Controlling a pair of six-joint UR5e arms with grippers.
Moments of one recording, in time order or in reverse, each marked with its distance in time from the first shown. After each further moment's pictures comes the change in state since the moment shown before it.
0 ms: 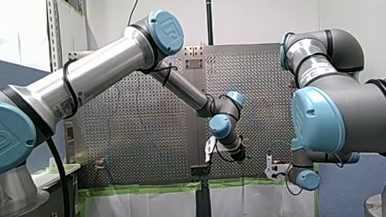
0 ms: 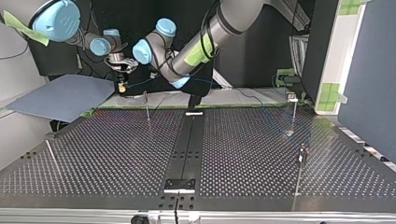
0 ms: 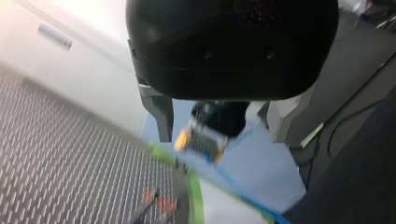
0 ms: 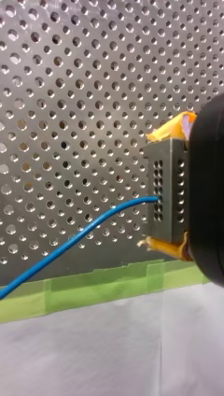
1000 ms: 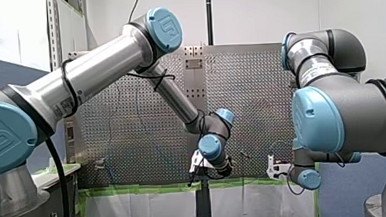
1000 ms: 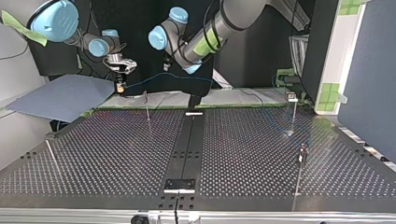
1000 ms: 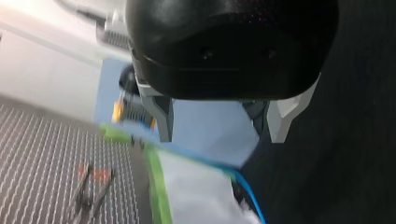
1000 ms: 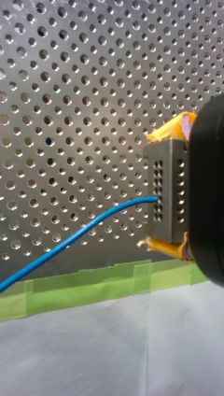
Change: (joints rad) left arm -0.018 0.030 -0.253 0.254 -0.093 0.236; right arm -0.012 0.001 -0.009 0.020 0.007 -0.021
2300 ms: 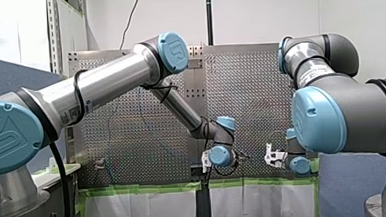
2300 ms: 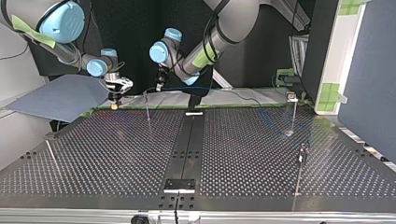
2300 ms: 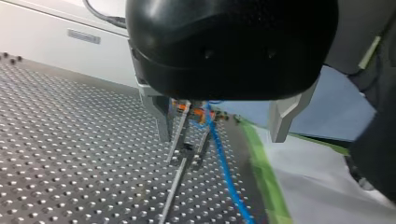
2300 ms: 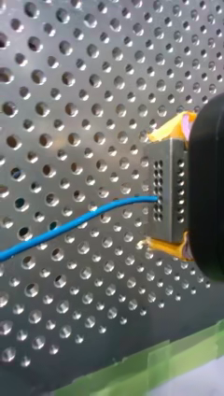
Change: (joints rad) left arm 0.059 -0.140 0.199 0.233 -0.015 -0.008; right arm 0.030 0.031 -0.268 0.199 0.103 0.046
